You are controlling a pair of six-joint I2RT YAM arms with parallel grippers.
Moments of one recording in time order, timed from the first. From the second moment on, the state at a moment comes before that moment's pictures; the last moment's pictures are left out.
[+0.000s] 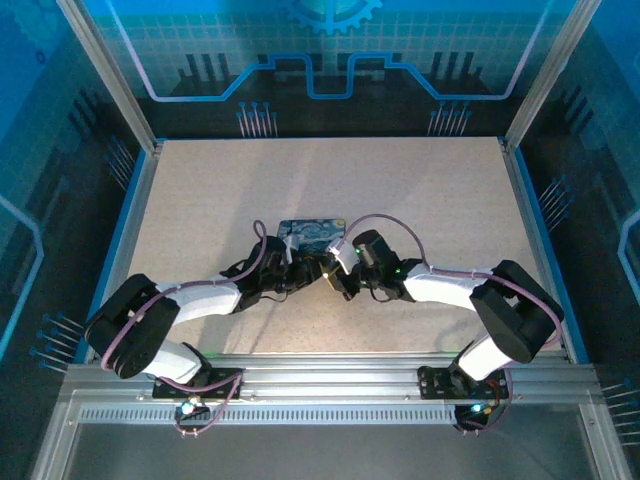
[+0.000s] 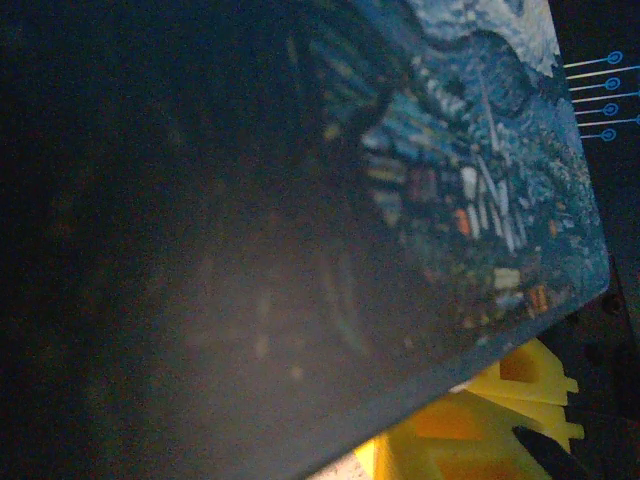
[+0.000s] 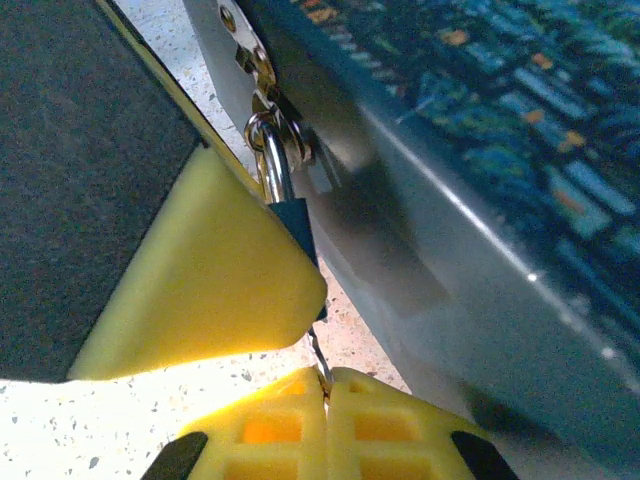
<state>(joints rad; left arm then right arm) -0.61 1.45 0.52 0.30 0.35 -1.06 0.73 1.55 0.70 0.07 -0.30 0.03</state>
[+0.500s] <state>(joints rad) -0.61 1.45 0.53 0.31 0.34 -1.08 0.73 1.56 0.73 0.06 -0.31 0.04</state>
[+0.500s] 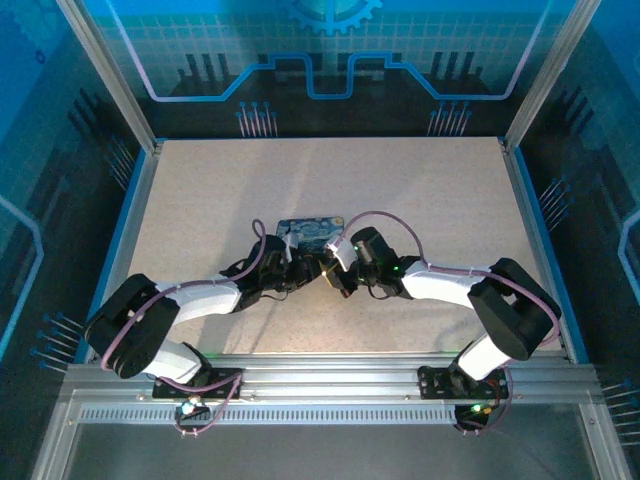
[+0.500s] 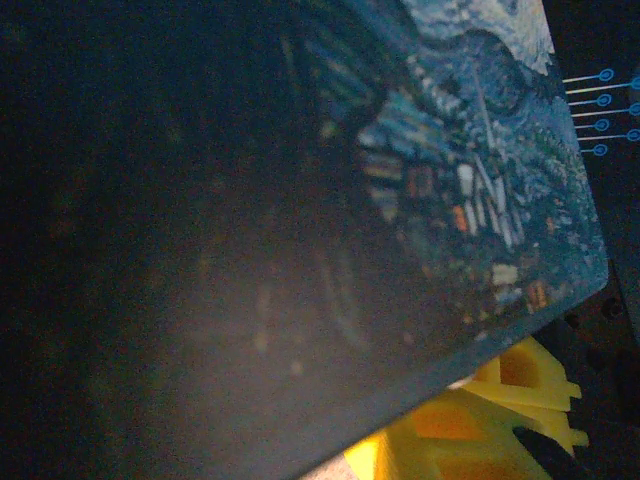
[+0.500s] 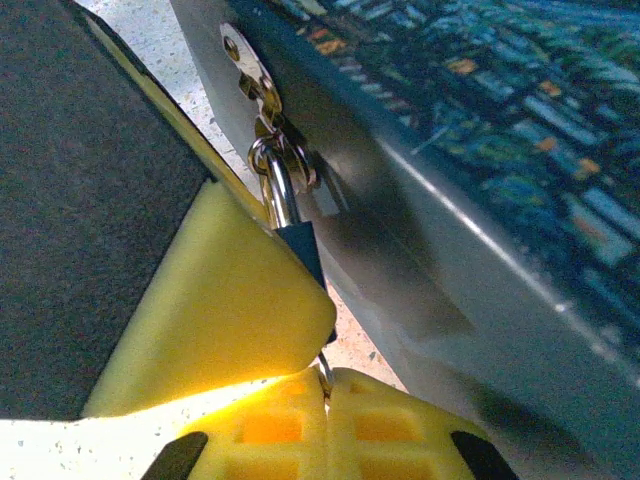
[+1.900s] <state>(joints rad) -0.61 1.59 0.55 0.41 0.35 -1.09 0.70 1.67 0.71 0.13 -0.31 0.06</state>
